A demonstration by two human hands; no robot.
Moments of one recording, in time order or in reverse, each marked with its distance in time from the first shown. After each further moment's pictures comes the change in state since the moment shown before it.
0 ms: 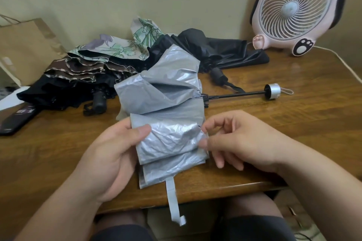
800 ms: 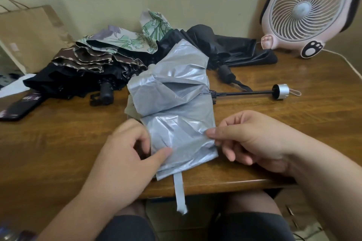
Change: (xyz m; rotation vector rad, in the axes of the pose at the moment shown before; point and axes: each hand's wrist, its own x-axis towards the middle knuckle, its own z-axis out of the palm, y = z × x) left_hand -0.025 -0.009 0.010 1.116 0.434 0.146; right_hand 0.001 -0.010 0.008 0.134 0.067 0.255
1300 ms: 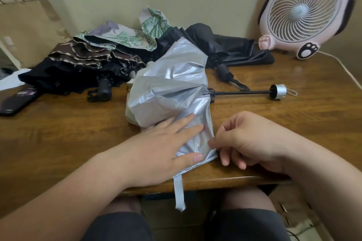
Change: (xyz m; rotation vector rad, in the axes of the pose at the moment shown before) left_hand 0.043 0.011 0.022 0.526 -0.764 0.371; right_hand -0.007 -0.007 0.010 -0.232 0.097 0.116
